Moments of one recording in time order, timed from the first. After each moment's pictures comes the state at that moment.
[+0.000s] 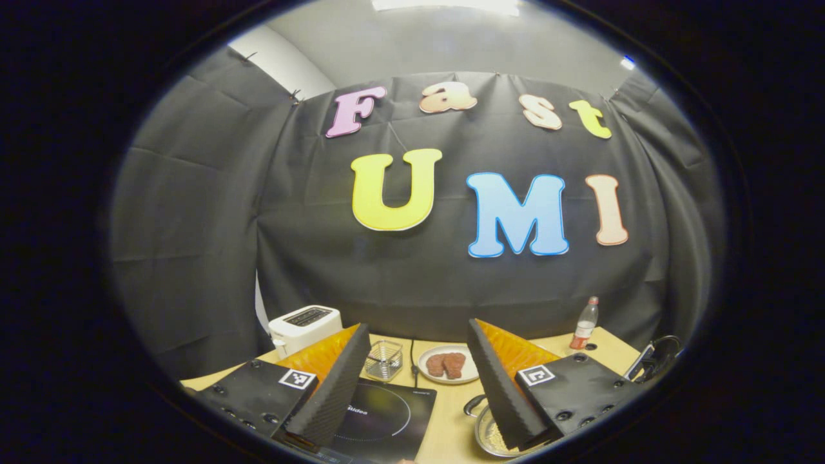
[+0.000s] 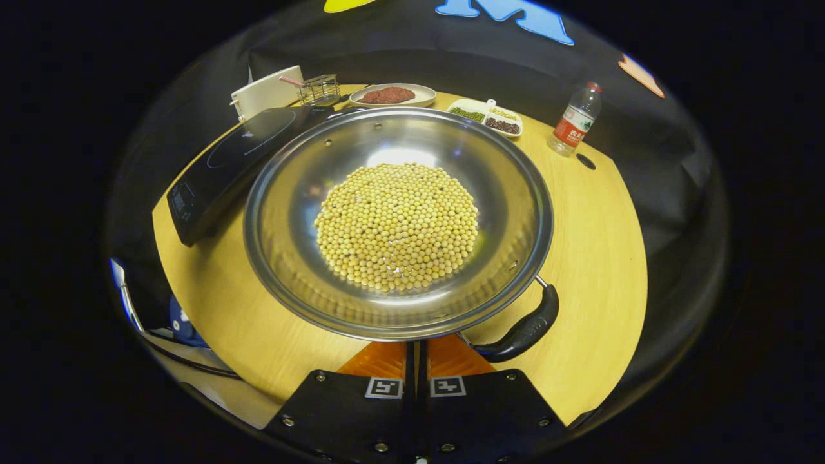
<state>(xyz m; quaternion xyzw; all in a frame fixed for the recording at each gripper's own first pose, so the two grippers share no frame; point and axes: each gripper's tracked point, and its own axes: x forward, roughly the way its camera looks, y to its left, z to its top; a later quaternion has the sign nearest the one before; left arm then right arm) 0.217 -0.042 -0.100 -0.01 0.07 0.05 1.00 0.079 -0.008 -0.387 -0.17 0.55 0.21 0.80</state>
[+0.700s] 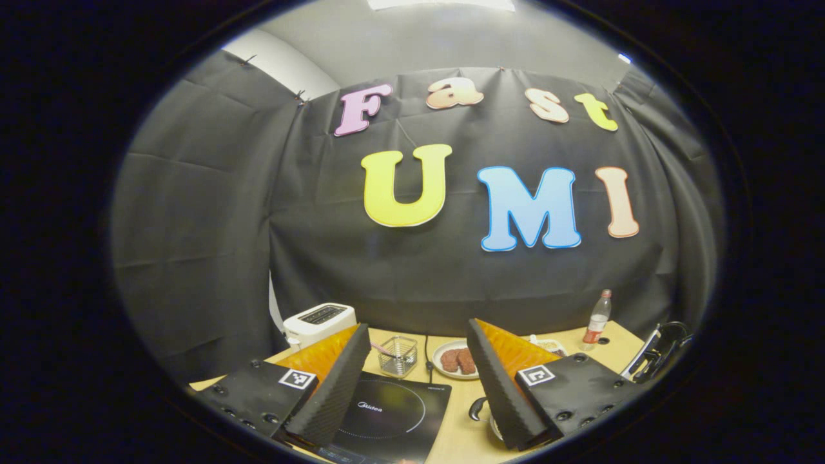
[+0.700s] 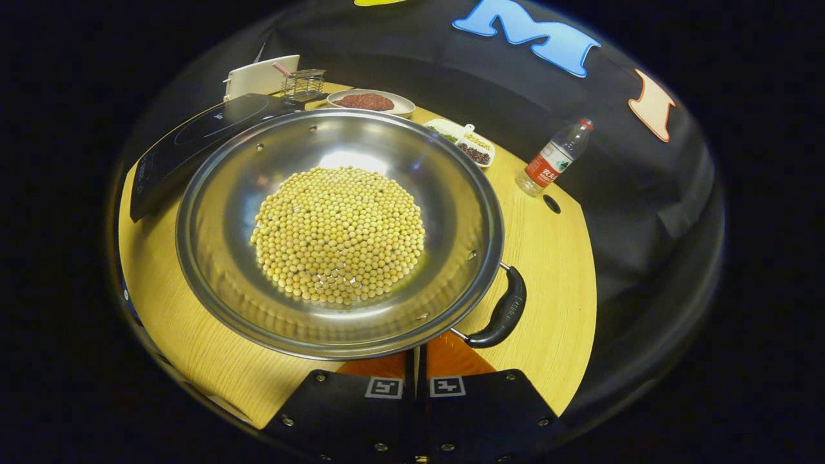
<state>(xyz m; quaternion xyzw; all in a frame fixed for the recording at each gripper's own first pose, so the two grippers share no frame) 0.209 -0.026 -0.105 0.00 0.08 0.08 0.99 0.146 -0.040 -0.396 -0.25 0.47 0.16 0.83</state>
